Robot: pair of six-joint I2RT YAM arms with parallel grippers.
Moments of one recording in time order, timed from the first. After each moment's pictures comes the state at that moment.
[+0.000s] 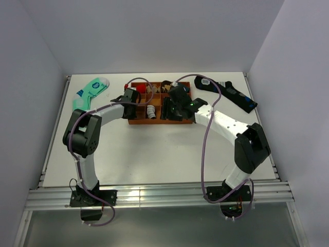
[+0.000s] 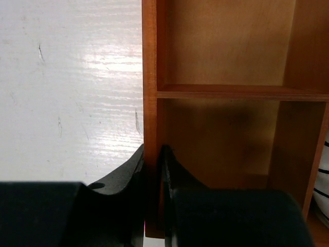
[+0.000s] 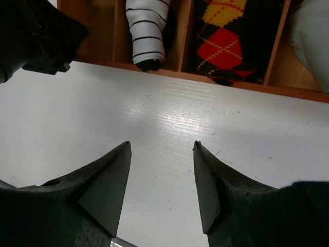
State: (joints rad) left arm -0.41 1.94 1.27 -0.30 -0.31 -0.30; right arm 0.64 1.65 1.30 -0.49 0.03 0.63
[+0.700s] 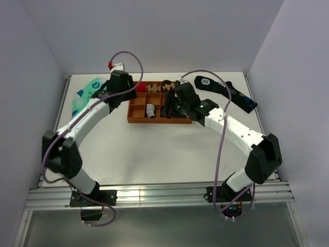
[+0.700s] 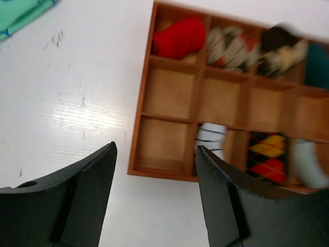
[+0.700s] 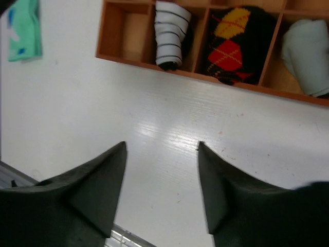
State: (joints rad) left arm -0.42 1.66 1.41 -0.42 -0.33 -0.44; right arm 0.64 1.53 1.30 -0.50 0.03 0.61
